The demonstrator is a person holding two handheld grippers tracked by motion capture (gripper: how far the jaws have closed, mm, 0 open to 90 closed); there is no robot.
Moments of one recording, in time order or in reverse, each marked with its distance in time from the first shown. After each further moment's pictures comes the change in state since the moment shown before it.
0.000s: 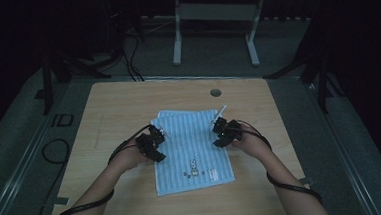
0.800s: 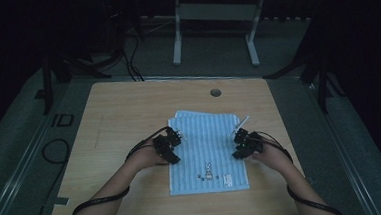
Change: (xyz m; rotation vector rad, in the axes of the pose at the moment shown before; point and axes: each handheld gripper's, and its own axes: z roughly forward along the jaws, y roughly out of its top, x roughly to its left) left arm -0.024 0.042 0.026 0.005 -0.059 0.100; right arm -0.006 -0.075 -0.005 0.048 0.056 0.095
